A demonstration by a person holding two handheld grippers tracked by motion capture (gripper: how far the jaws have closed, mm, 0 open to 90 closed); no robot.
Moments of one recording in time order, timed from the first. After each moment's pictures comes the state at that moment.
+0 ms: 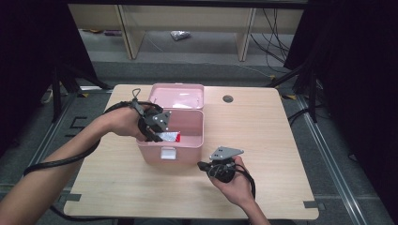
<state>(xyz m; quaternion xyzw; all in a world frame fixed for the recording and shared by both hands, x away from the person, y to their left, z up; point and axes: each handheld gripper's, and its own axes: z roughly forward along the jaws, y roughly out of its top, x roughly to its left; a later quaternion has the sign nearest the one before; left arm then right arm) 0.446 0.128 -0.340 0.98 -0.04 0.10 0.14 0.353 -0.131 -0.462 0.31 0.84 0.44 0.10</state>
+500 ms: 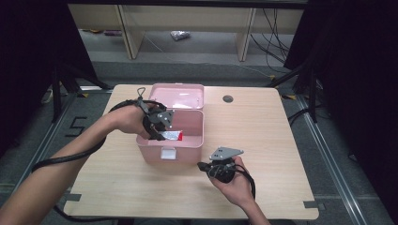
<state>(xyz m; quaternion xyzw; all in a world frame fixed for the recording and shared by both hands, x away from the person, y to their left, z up) 0.458 0.121 -0.348 0.99 -0.03 0.09 0.14 0.353 -0.131 -0.463 0.31 0.84 0.44 0.10</state>
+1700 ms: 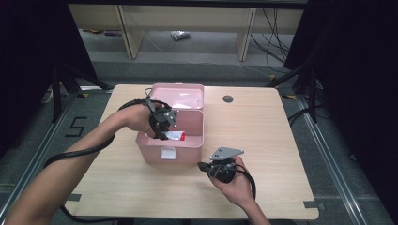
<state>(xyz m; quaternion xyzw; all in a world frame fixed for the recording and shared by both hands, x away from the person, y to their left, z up) 0.478 0.111 -0.367 0.99 -0.03 0.07 0.12 0.352 -0.132 -0.463 0.31 0.84 0.44 0.10</state>
